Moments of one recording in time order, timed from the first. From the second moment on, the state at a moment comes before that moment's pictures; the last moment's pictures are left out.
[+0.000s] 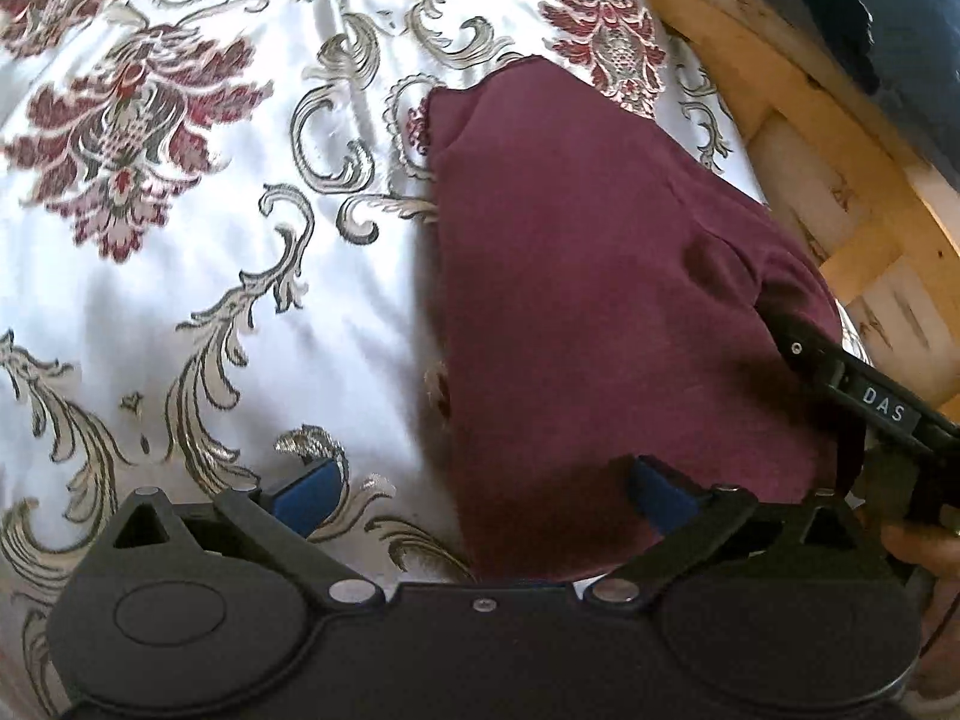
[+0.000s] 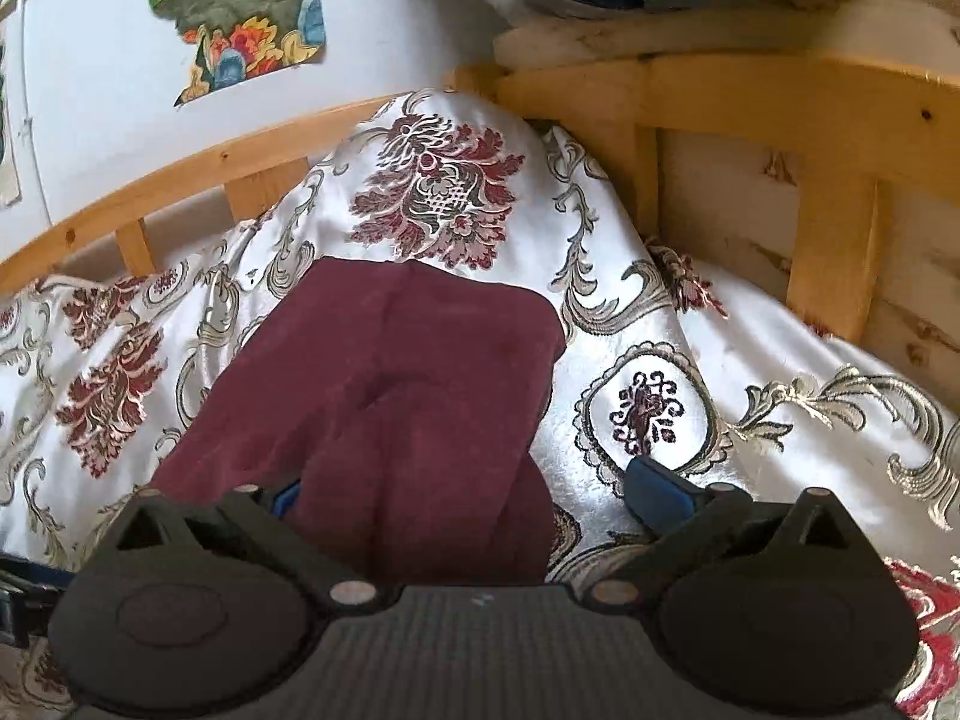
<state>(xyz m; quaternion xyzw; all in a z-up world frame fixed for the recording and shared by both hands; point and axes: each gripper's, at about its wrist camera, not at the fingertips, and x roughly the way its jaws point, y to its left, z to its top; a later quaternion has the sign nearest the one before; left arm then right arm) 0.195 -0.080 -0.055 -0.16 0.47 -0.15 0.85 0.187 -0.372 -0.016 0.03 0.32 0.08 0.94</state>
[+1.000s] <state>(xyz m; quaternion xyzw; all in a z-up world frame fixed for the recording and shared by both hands) 0.189 -0.076 -0.056 -0.16 0.47 -0.16 0.85 0.172 -0.384 0.002 0.09 0.20 0.06 0.97</state>
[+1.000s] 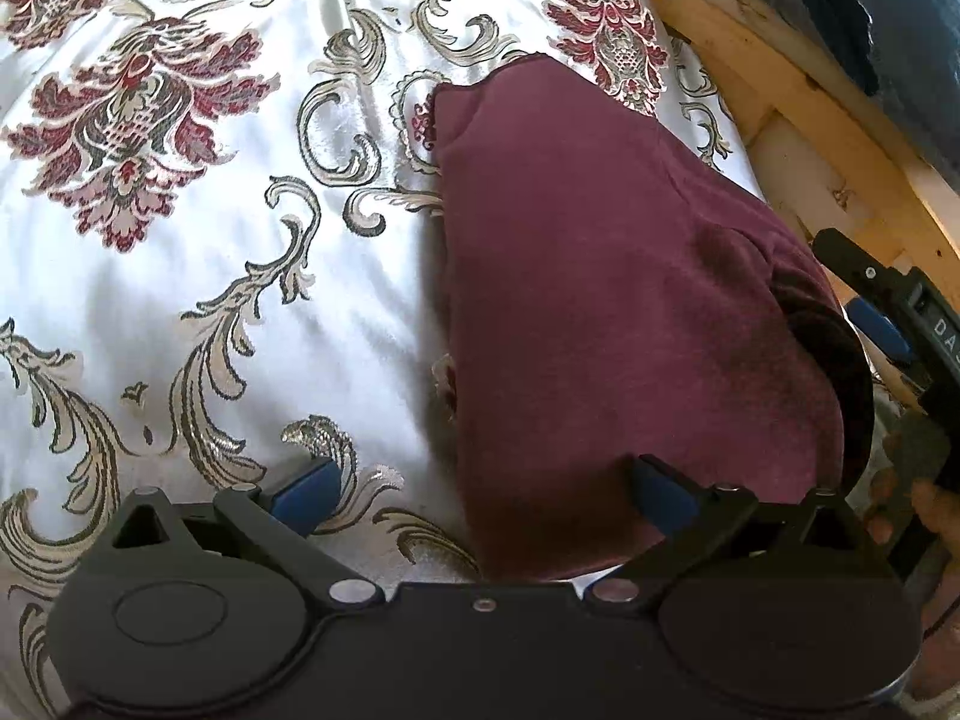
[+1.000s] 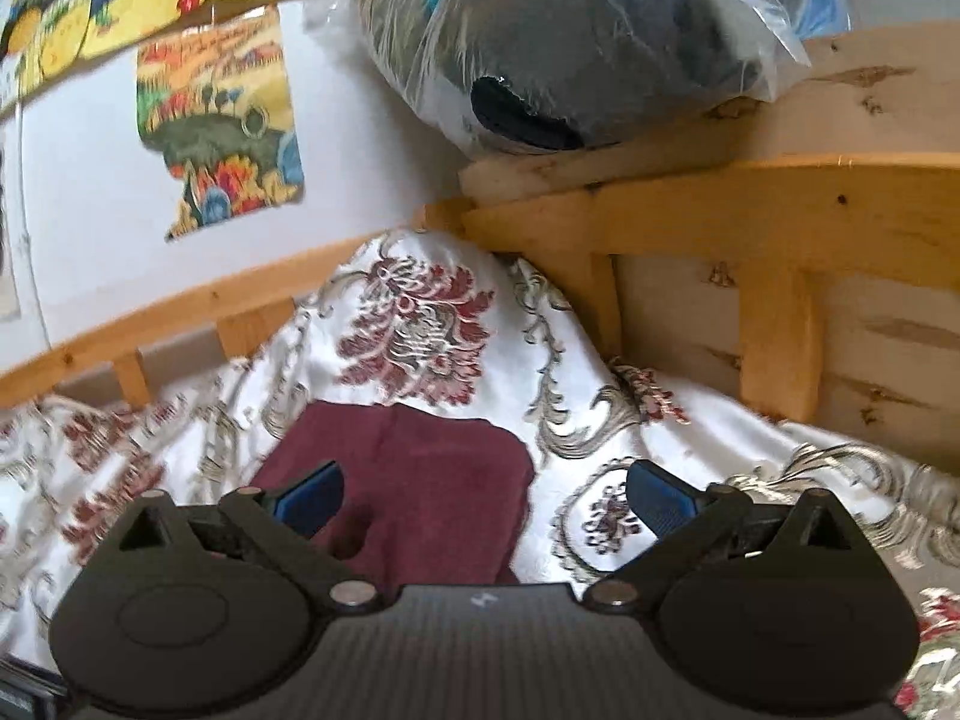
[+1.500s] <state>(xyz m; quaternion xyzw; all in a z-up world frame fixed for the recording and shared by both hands) 0.187 -0.076 -0.056 -0.17 0.47 -0.16 0.85 0.196 -0.359 -0.009 0.01 0.22 0.08 0.97</state>
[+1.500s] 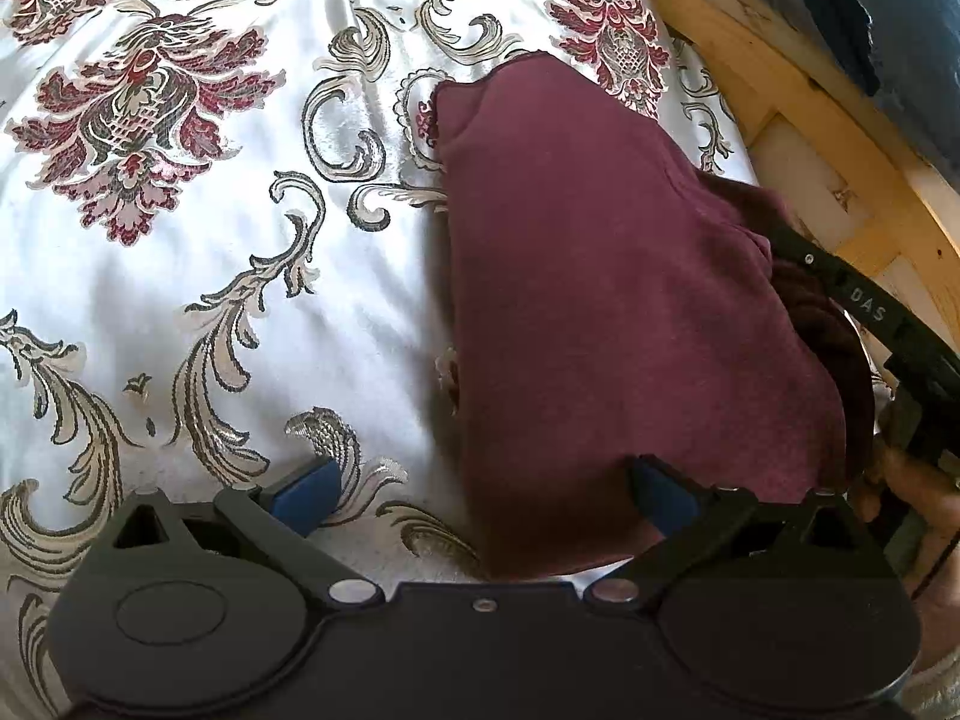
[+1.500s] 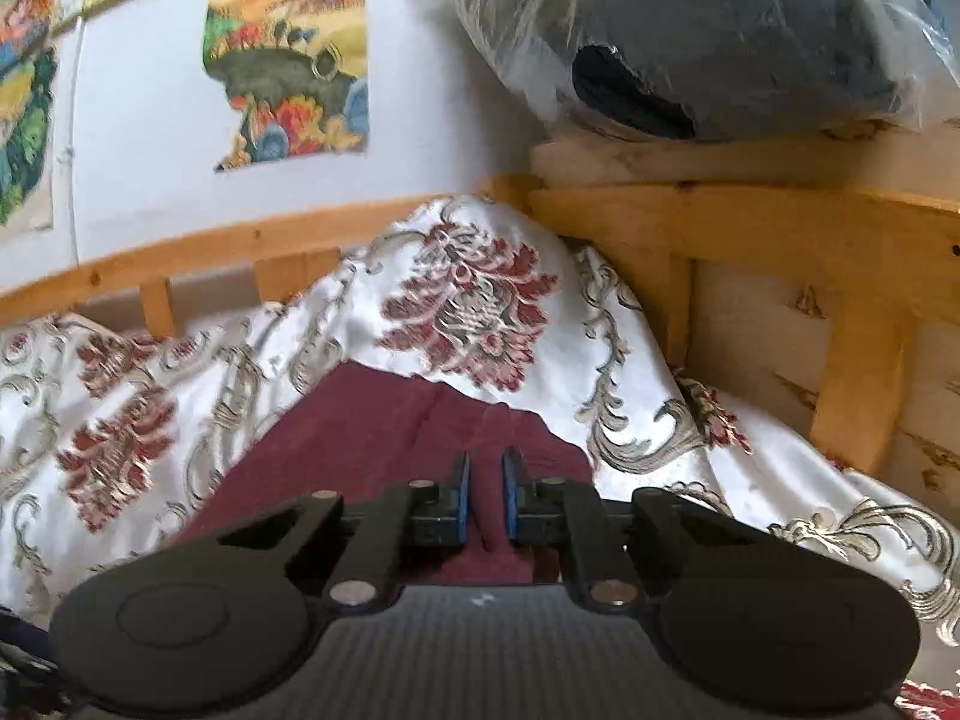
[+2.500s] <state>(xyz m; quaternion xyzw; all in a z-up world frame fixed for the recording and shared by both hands) 0.219 -0.076 -0.072 -0.25 0.48 -0.28 0.79 0.273 -0.427 -0.047 0.27 0.29 0.16 0.90</state>
